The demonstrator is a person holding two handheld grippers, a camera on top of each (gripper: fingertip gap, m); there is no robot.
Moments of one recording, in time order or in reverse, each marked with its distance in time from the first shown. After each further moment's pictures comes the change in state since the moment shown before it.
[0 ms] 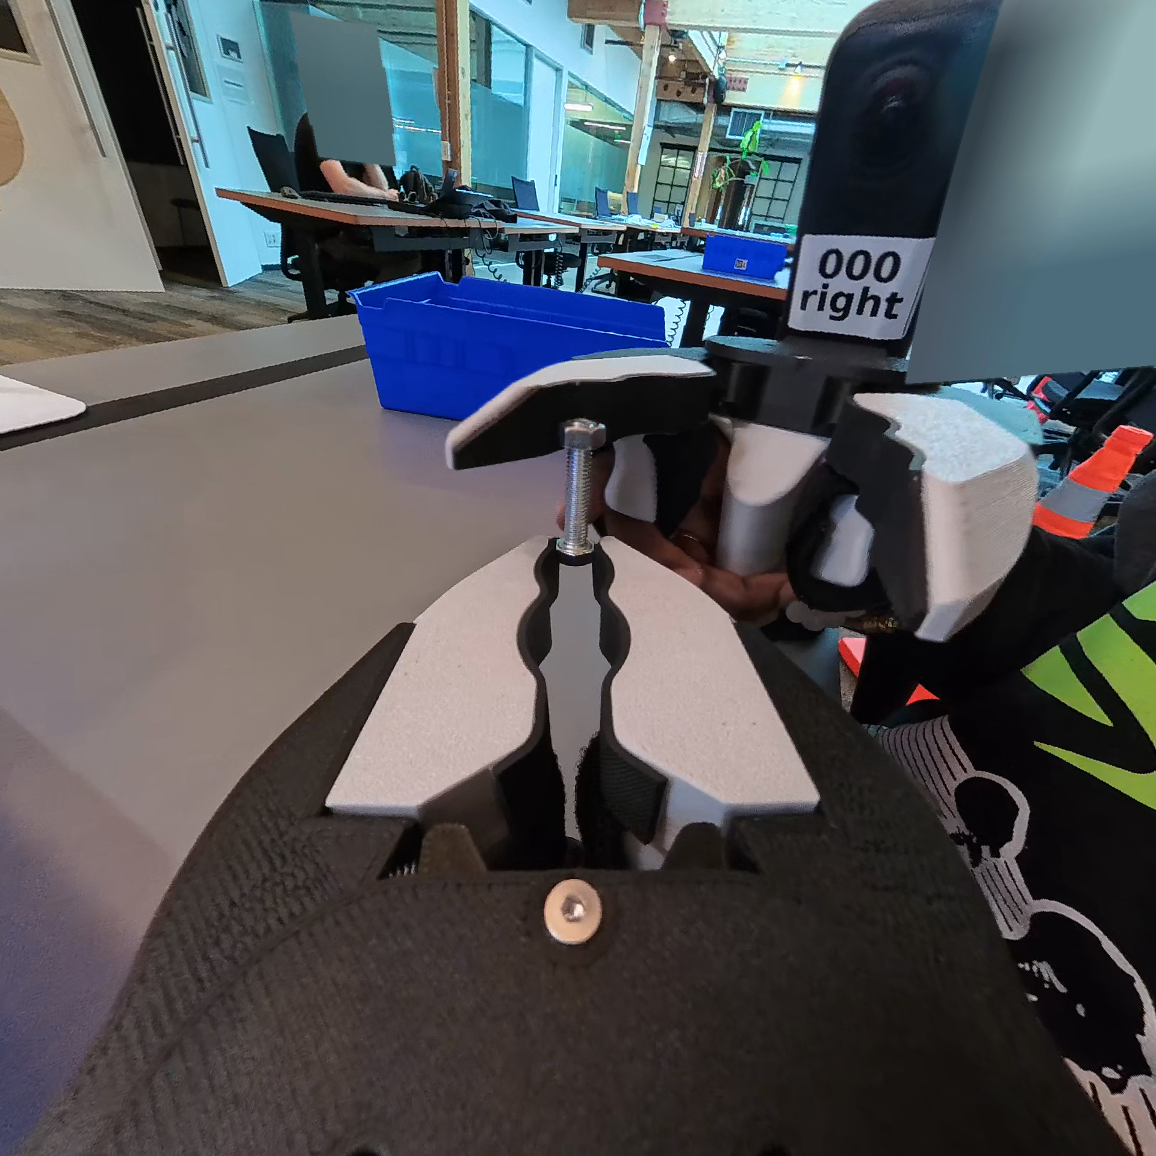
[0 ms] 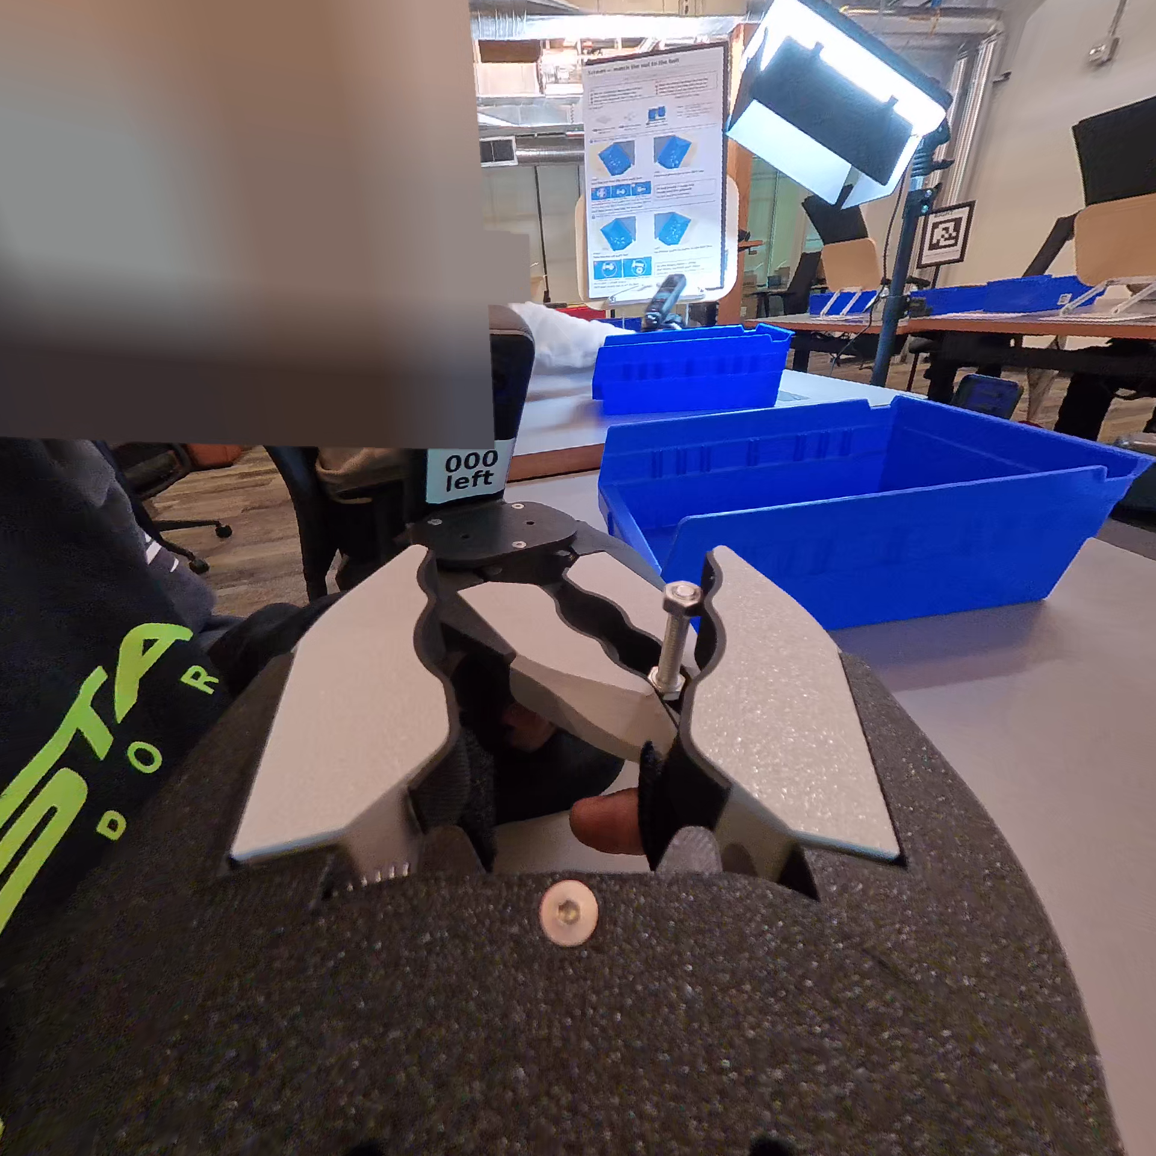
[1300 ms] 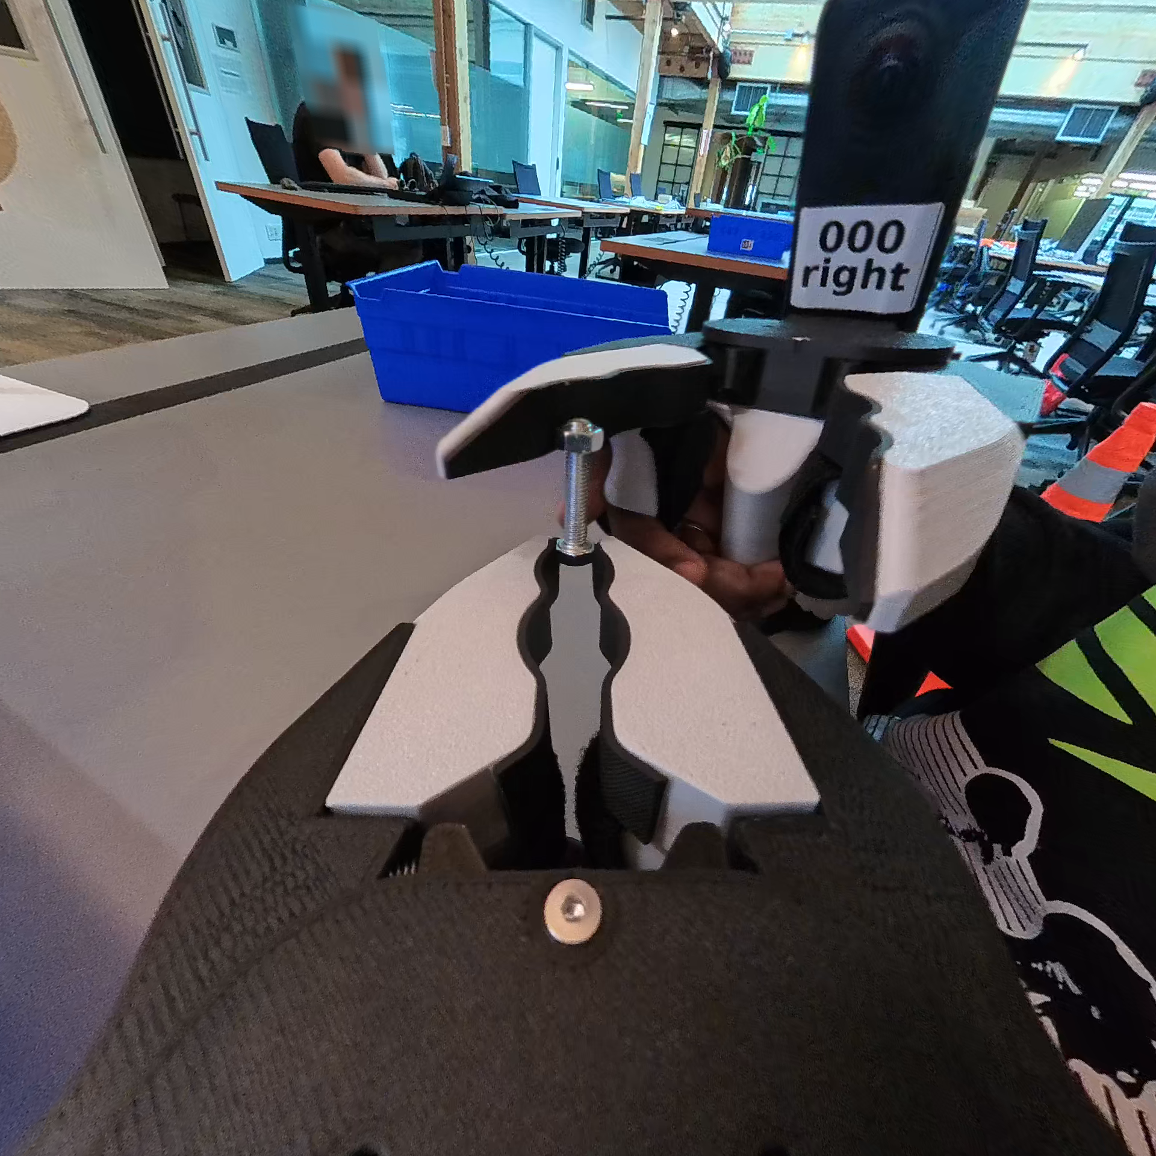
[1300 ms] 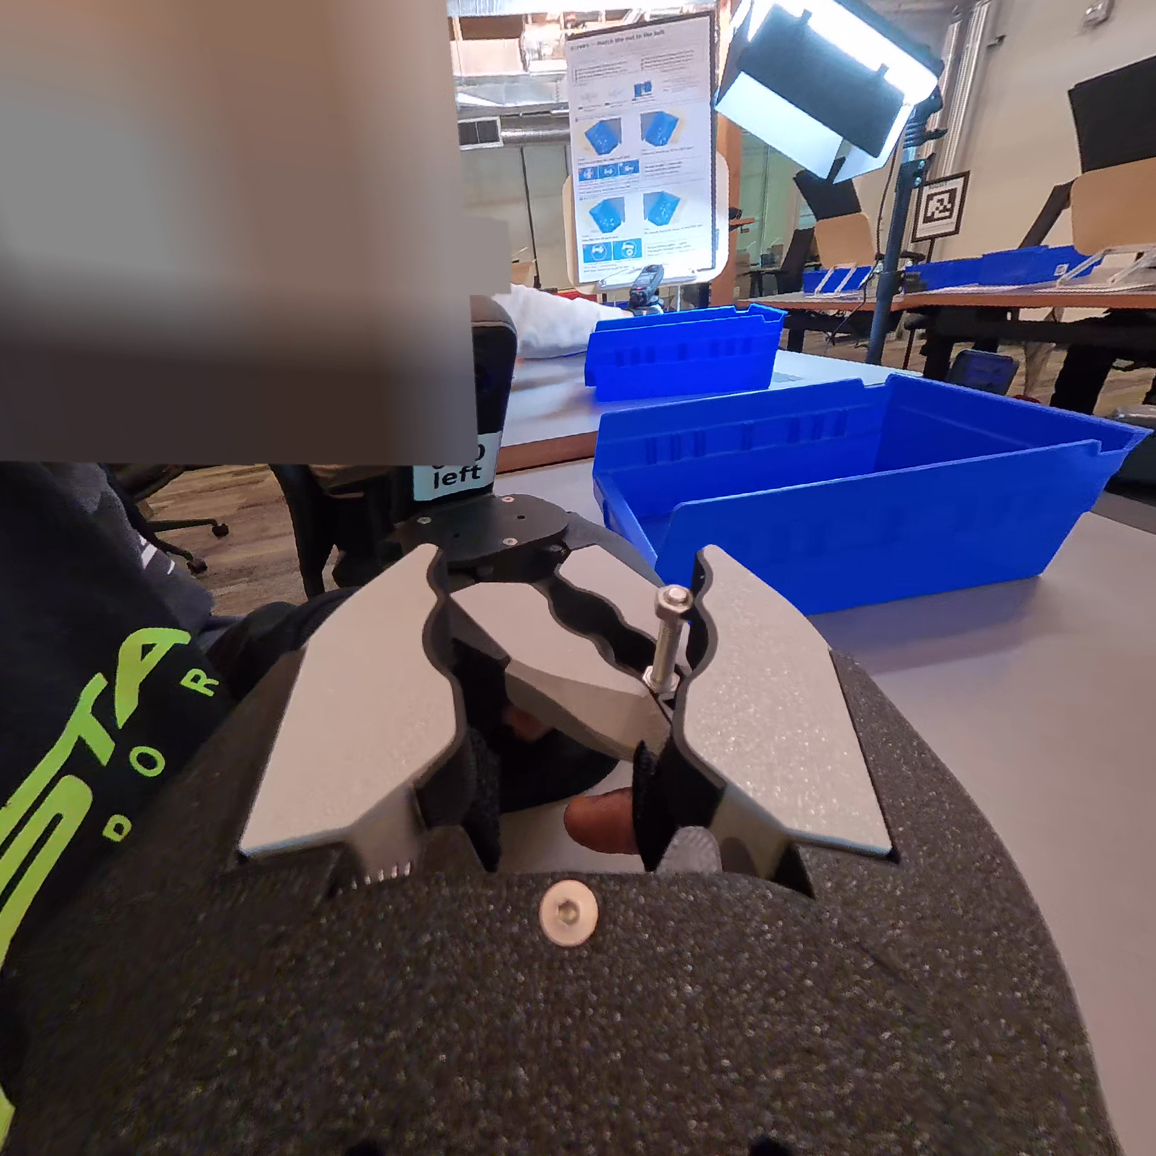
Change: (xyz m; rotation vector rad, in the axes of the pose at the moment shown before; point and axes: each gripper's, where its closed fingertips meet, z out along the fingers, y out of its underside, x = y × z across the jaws) left arm 0.002 0.003 0.001 -0.021 -0.006 0.022; right arm 0.002 0.003 -0.002 -0.024 0.018 0.024
